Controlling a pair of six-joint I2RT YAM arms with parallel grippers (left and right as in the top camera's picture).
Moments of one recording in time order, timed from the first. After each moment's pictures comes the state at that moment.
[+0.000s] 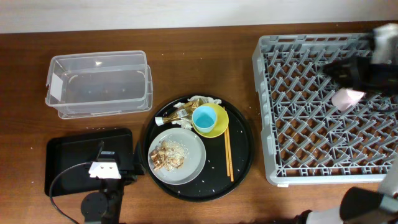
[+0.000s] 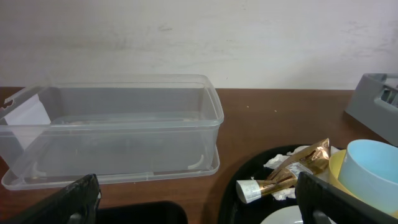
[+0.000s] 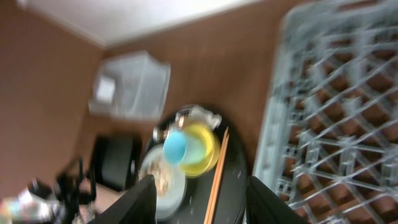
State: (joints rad) left arm 0.01 0.01 0.01 -0.07 0.08 -0.04; right arm -0.43 1.65 1.93 -1.50 -0.89 -0.32
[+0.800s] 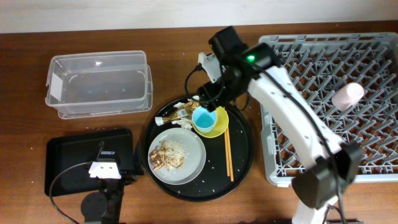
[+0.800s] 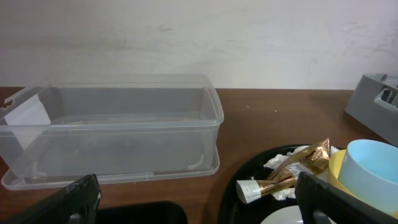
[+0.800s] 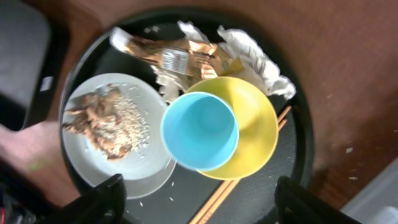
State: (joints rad) left arm 0.01 0.01 0.01 -0.07 0.08 -0.04; right arm 0.49 1.95 1.93 -1.27 -0.22 -0.03
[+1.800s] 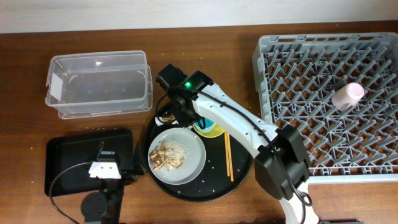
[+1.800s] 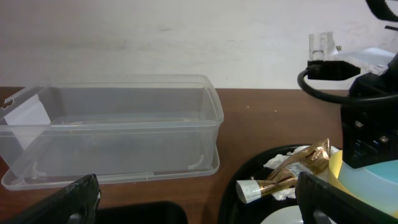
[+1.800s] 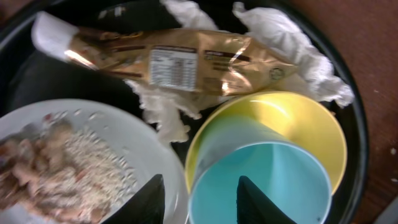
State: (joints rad) left arm 0.01 0.01 0.01 -0.07 0.08 -0.04; right arm 0.74 2.16 1.93 -1.19 0.12 0.26
